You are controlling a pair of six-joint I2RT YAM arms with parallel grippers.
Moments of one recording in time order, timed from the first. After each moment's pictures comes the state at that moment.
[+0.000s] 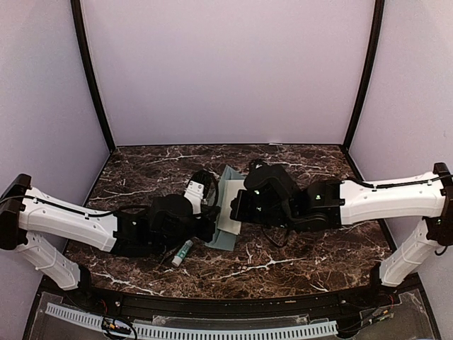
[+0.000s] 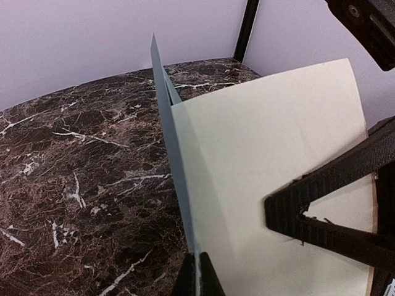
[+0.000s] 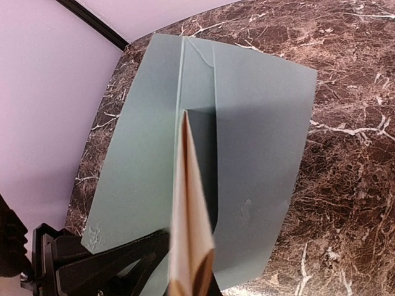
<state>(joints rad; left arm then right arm) -1.22 1.43 0.78 0.24 -0.53 -0.40 1.24 1.50 1.14 -0.27 0.43 0.99</state>
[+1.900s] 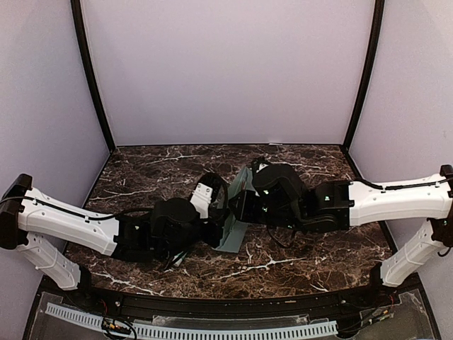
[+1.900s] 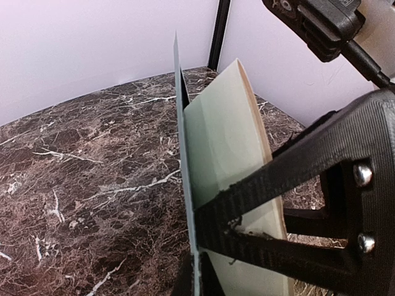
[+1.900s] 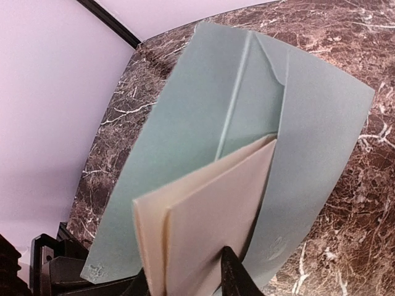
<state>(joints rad) -1.30 1.45 0.82 0.28 -0.54 -0.35 1.25 1.45 1.11 -0.26 0.42 0.95</state>
